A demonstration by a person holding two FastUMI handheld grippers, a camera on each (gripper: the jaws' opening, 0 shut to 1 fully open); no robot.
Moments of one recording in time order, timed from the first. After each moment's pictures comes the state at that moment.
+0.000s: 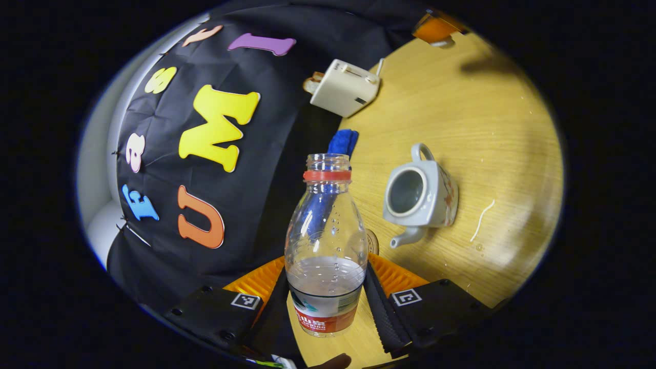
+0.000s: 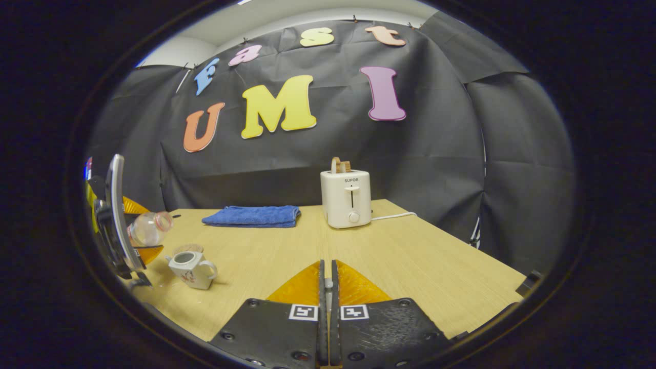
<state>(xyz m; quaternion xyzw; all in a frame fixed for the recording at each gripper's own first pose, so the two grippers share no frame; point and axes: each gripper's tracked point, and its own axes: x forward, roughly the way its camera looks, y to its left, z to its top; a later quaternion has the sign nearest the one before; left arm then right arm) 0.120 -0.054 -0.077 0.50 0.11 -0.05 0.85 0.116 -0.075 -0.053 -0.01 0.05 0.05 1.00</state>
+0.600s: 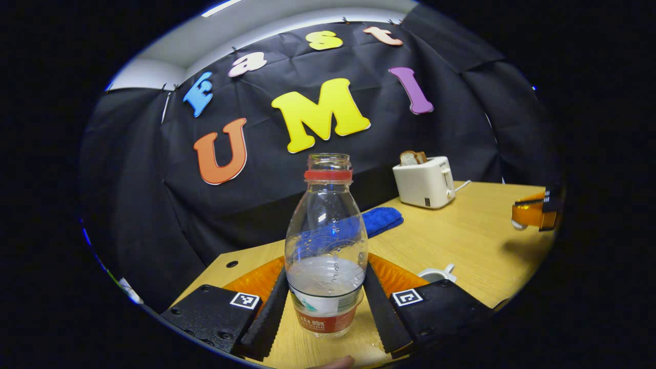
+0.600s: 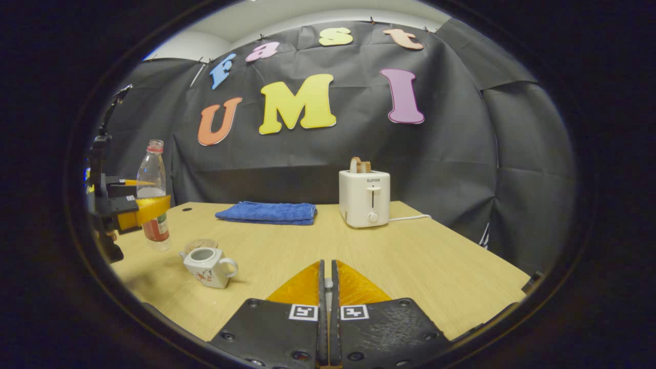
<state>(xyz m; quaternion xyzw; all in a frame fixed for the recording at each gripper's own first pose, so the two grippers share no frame) 0.131 -0.039 -0.026 0.08 0.03 -0.05 1.00 0.111 -0.043 -0.058 -0.03 0.05 0.07 1.00</state>
